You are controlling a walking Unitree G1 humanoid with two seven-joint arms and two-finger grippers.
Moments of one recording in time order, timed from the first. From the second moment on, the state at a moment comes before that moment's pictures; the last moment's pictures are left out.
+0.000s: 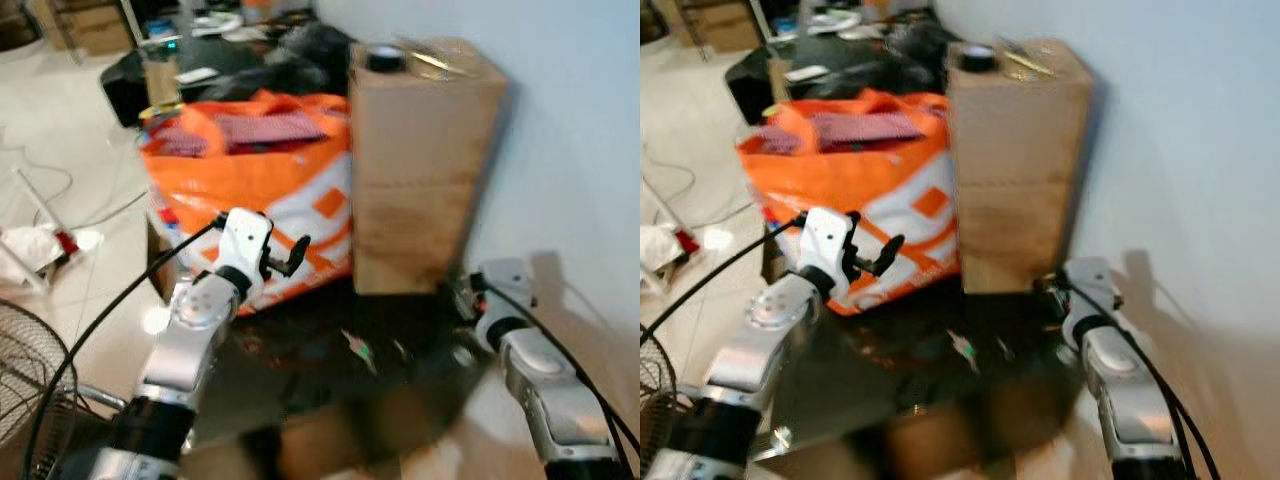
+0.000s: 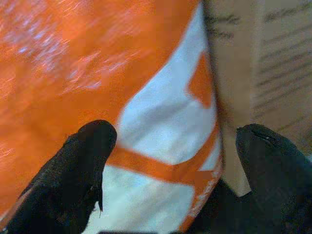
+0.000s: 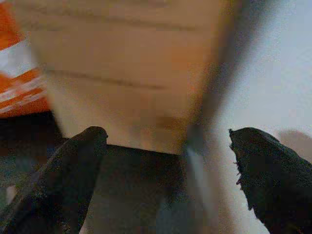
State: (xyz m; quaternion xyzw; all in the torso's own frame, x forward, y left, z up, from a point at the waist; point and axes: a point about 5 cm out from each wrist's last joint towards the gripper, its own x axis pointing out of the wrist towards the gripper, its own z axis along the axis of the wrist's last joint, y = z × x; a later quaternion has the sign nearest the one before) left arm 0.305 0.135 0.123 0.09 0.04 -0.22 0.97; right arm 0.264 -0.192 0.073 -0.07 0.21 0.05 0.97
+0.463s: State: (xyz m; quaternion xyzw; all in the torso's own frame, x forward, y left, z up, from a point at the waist) left arm 0.286 0.146 0.091 0.15 0.17 -0.36 0.90; right arm 0.262 -0.178 0.018 0.02 0.34 0.07 0.94
